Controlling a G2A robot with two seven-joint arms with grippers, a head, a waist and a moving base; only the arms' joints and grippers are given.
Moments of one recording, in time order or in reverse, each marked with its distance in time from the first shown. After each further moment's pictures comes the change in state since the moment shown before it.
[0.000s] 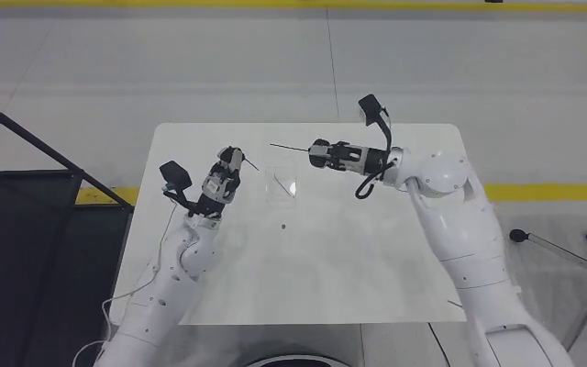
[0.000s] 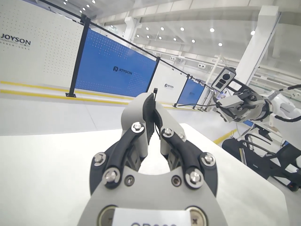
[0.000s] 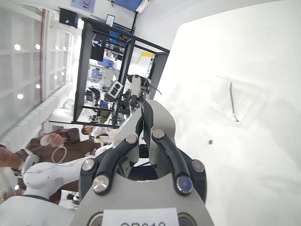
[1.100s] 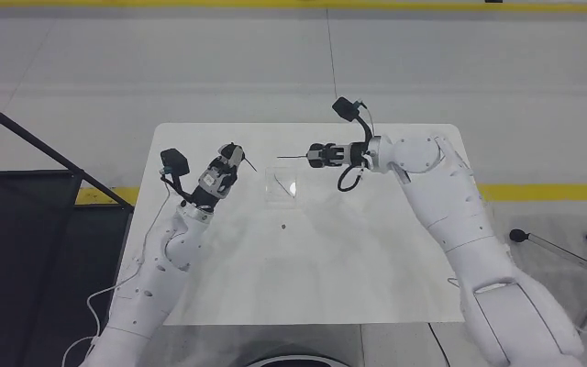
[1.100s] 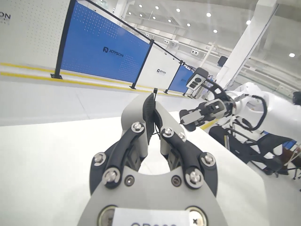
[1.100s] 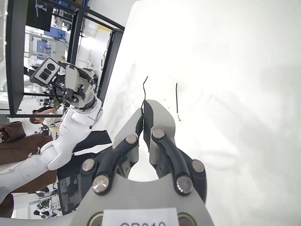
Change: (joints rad) left arm -0.024 0.031 -0.056 0.000 -0.037 -0.091 -0.229; right arm 0.233 -0.054 -0.173 0.374 -0.281 -0.214 0.004
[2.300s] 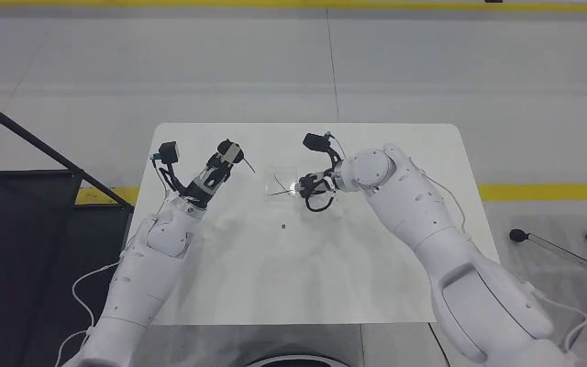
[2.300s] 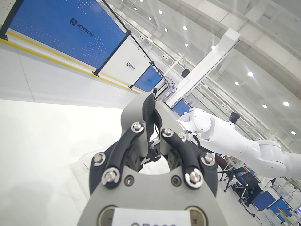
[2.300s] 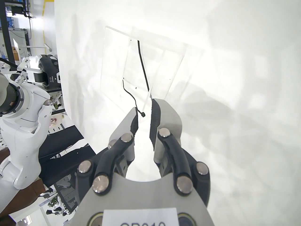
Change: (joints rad) left arm -0.066 0.017 -0.019 0.092 -0.632 -0.258 -0.474; right arm 0.127 -0.169 -0.322 0.366 -0.032 0.077 -0.056
